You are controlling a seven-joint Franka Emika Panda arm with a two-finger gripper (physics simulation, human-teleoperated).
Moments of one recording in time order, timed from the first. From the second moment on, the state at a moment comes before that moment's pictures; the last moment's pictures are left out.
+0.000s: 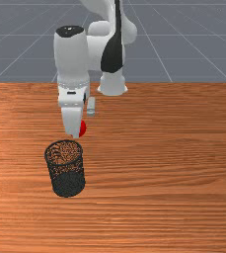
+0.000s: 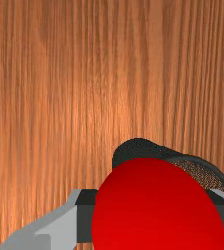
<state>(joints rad) -0.13 0.47 -0.04 -1.78 0.01 2.33 -0.99</state>
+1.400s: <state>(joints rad) -0.18 0.65 -0.05 -1.50 0.03 2.18 -1.04</state>
